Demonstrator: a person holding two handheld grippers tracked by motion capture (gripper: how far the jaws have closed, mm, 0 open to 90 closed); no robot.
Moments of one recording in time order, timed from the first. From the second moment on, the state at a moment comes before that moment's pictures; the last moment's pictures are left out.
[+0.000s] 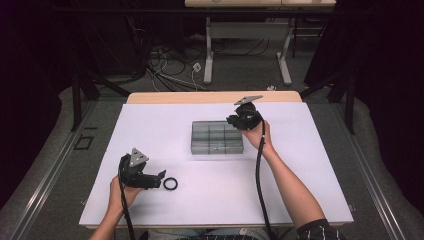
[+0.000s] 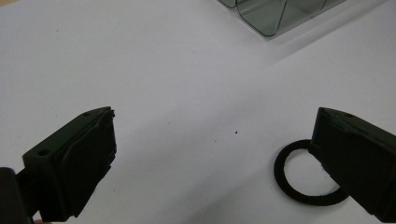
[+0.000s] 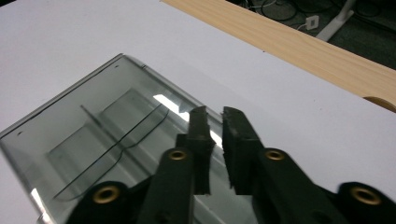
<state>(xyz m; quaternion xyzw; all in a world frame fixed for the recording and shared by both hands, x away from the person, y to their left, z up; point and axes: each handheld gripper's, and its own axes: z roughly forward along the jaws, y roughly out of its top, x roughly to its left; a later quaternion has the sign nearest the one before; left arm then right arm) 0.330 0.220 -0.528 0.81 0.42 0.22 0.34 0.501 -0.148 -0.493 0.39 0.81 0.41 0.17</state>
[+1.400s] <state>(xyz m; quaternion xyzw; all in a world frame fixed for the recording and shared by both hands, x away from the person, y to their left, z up) 0.332 0.220 -0.530 0.81 0.41 0.22 0.35 0.549 -0.085 -0.524 0.41 0.83 0.31 0.20</state>
